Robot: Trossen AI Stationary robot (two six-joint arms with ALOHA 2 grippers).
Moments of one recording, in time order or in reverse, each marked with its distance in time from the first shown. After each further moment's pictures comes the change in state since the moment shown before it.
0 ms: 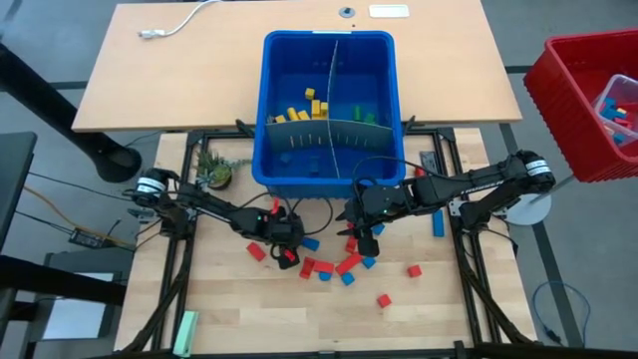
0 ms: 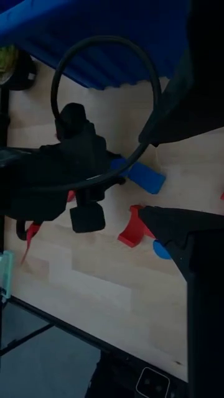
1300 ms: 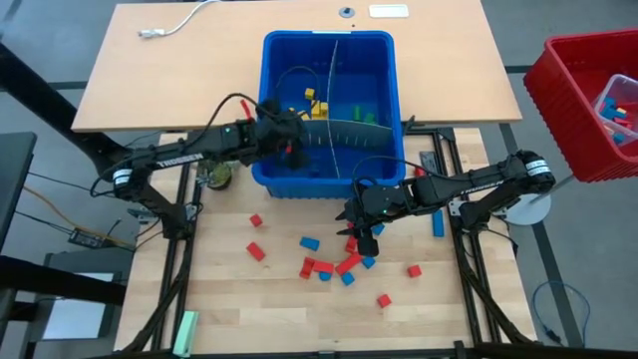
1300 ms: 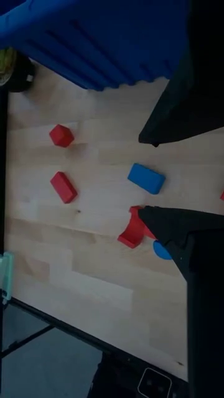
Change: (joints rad) left arm 0.415 -0.206 0.672 -0.387 -0.426 0.604; right arm 0.000 0.000 0.000 -0.001 0.005 0.009
